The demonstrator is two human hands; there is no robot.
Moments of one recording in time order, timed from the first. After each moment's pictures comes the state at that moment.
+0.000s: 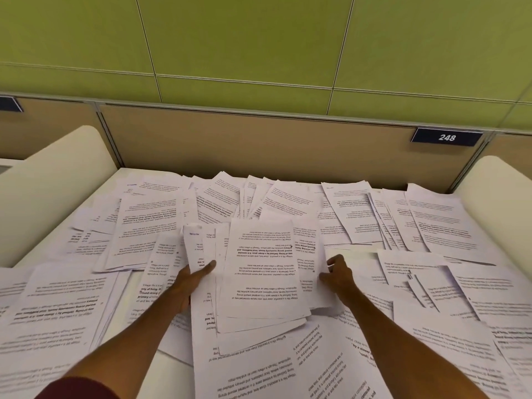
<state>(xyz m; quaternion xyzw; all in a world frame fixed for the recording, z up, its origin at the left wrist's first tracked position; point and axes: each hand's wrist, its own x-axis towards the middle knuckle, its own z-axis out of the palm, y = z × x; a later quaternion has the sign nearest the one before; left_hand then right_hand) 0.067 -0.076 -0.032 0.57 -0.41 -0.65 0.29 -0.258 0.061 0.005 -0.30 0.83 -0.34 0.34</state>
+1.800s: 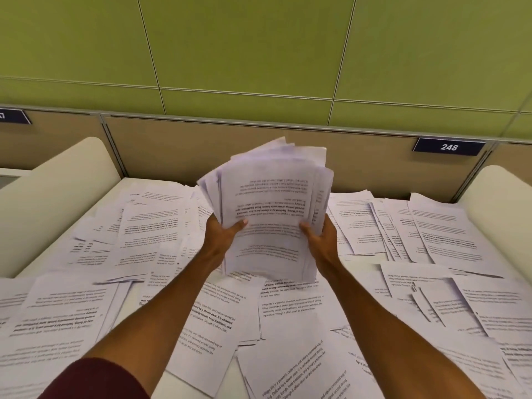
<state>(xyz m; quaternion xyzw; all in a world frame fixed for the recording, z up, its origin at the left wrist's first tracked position) -0.025 -0.105 0.075 0.46 -0.57 -0.51 0.45 -0.233 -0.009 0.066 -0.35 0.61 -0.65 0.29</state>
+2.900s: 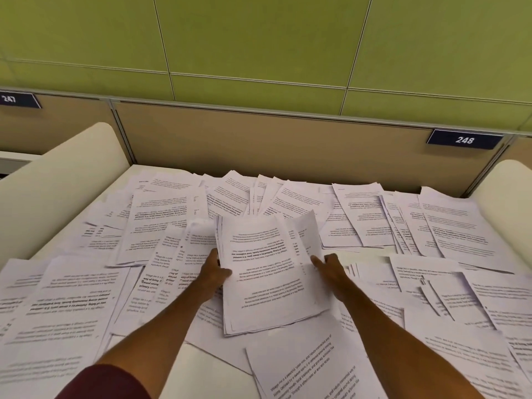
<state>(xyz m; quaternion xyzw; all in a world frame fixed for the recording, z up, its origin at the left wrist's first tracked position) 0.033 -0.068 -0.006 0.58 -0.53 -0.57 0.24 -0.239 0.028 -0.001 -0.30 0.78 -0.37 0.41</state>
